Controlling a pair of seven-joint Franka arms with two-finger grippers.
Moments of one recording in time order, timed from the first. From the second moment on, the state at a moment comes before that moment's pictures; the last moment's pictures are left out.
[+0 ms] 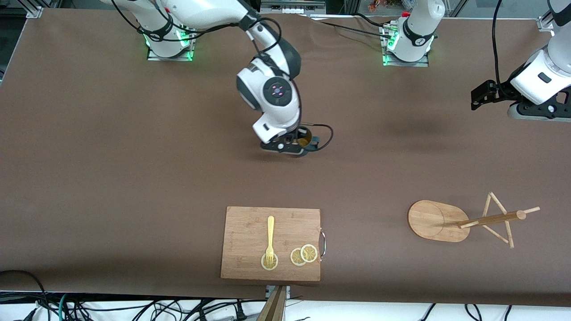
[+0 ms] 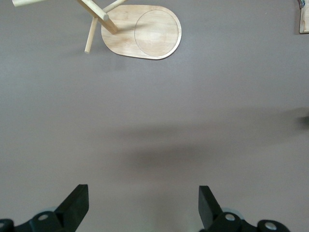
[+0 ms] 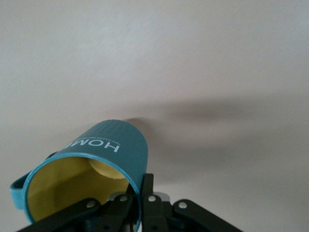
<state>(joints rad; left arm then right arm) -0.06 -0.07 0.03 -1.76 0.04 1.61 0.02 0.81 0.73 0.03 -1.37 0.09 2.10 0.93</state>
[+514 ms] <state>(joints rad) -0.06 -0.05 0.03 -1.76 0.04 1.61 0.03 0.92 0.81 0.03 -1.35 0.09 2.22 1.08</state>
